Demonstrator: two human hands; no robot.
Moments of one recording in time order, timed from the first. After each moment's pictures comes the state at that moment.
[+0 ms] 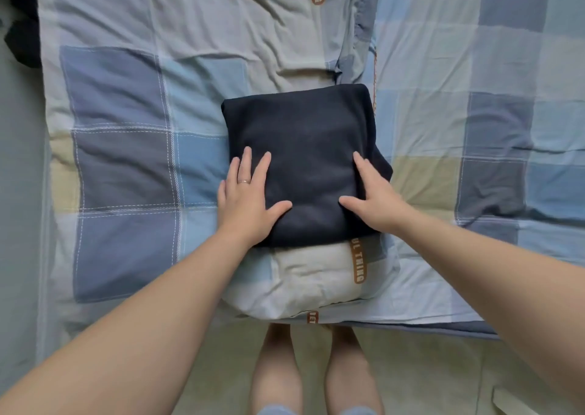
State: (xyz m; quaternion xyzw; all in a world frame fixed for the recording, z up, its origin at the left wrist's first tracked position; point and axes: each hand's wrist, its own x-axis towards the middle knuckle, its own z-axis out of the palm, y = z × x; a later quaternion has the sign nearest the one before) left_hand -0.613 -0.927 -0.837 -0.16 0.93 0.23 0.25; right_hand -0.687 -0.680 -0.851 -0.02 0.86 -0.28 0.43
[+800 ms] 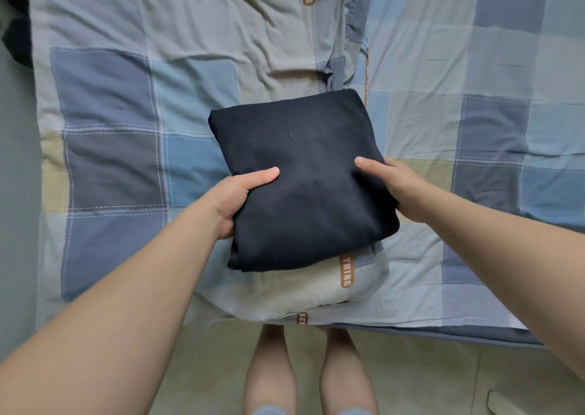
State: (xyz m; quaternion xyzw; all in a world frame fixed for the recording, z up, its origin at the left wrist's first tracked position) left_hand -0.650 -0.926 -0.787 -0.46 0.43 0.70 0.35; right_hand -0.732 -0.648 -0.841 0.22 0.66 -0.54 0.47
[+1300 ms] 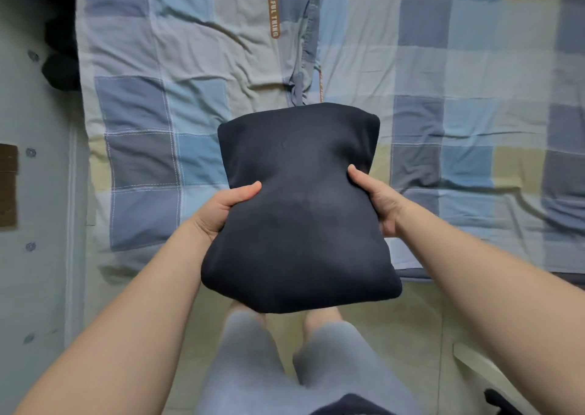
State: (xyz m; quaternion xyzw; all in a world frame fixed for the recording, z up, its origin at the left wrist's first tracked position) left_hand -0.579 -0.883 -0.620 -0.37 0.30 0.78 0.40; right_hand -0.647 -0.612 -0.648 0.37 0.45 -0.62 0.53
